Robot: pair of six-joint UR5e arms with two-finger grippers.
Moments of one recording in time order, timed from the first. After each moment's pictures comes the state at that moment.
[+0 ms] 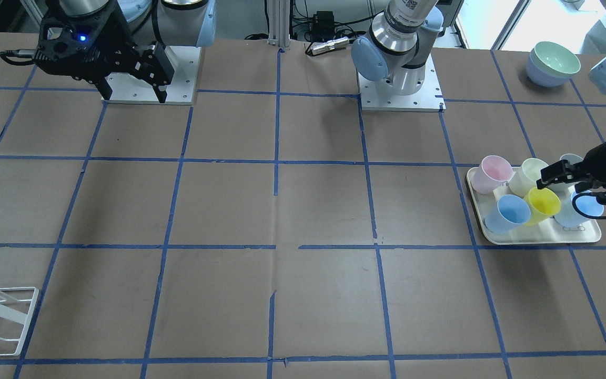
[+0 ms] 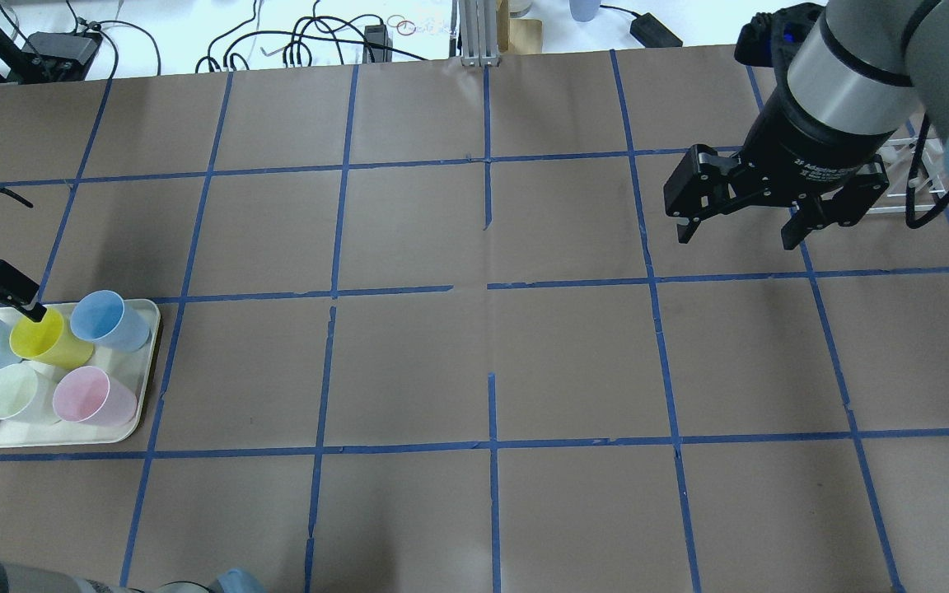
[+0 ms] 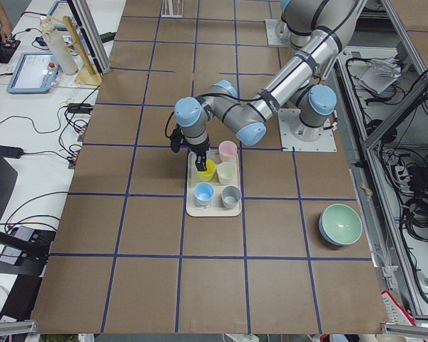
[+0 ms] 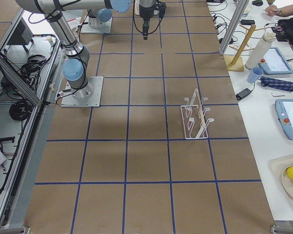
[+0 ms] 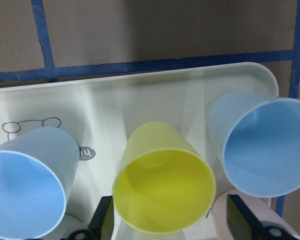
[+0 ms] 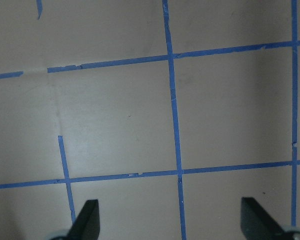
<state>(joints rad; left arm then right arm) -0.88 -1.80 -1.72 -1.37 1.64 0.75 1.57 -1.72 1.67 -1.52 -1.52 0.09</state>
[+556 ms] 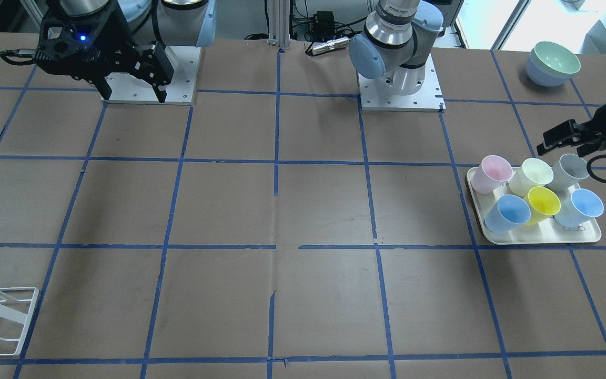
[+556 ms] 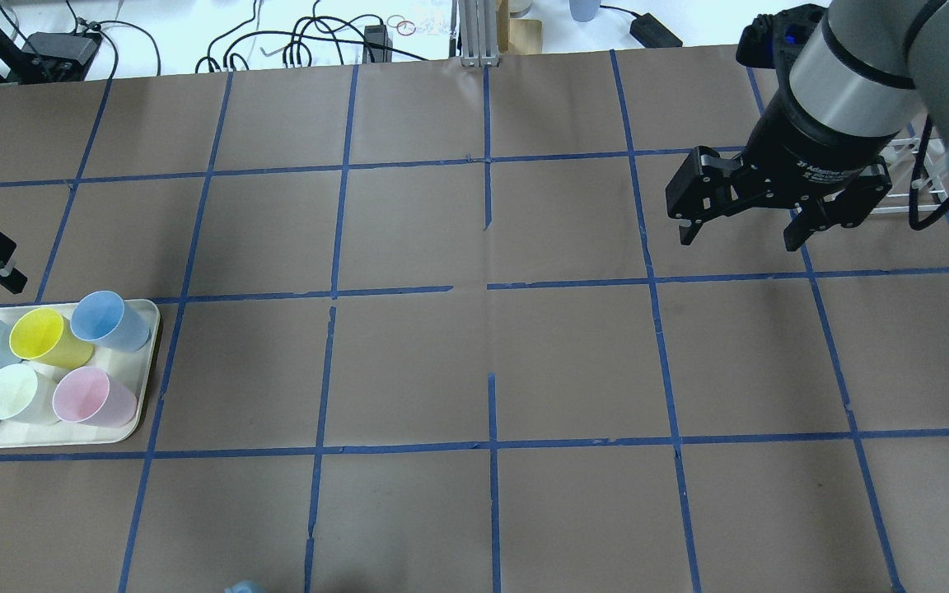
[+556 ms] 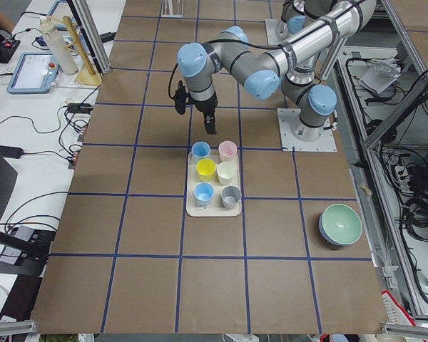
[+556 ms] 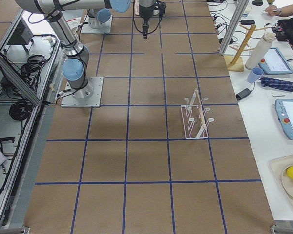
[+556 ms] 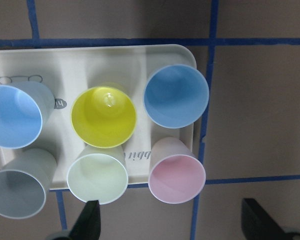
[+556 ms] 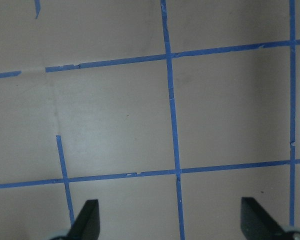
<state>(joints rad) -1.00 -1.60 -1.62 -1.70 1.61 0.47 1.57 -1.73 1.67 -1.51 -1.52 0.09</state>
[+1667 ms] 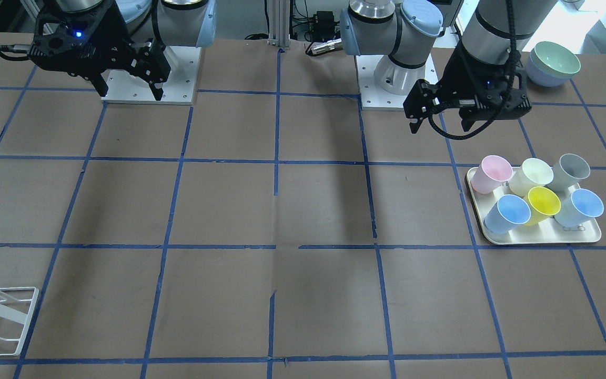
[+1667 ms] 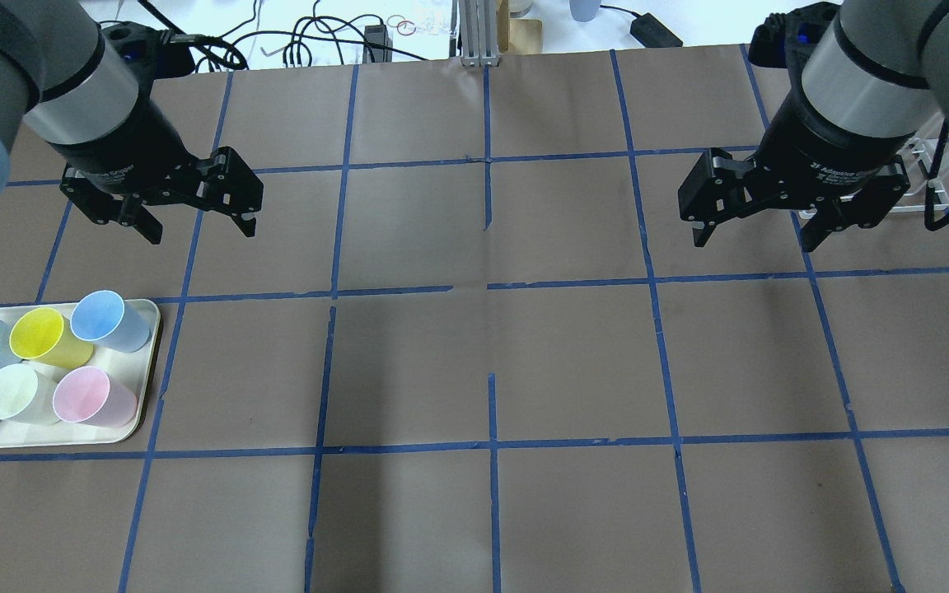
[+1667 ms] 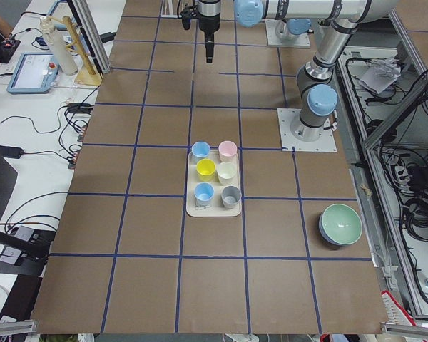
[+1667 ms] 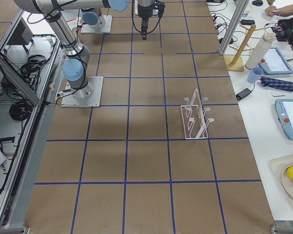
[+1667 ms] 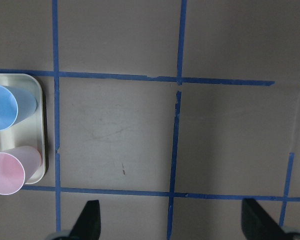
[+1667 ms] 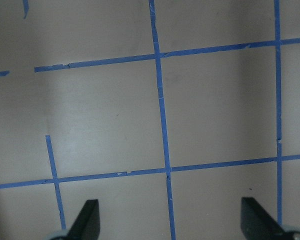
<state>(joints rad) -1.53 -1.49 -1.65 -1.56 1.57 0.00 1.56 -1.74 1.67 -1.50 -1.55 0.09</state>
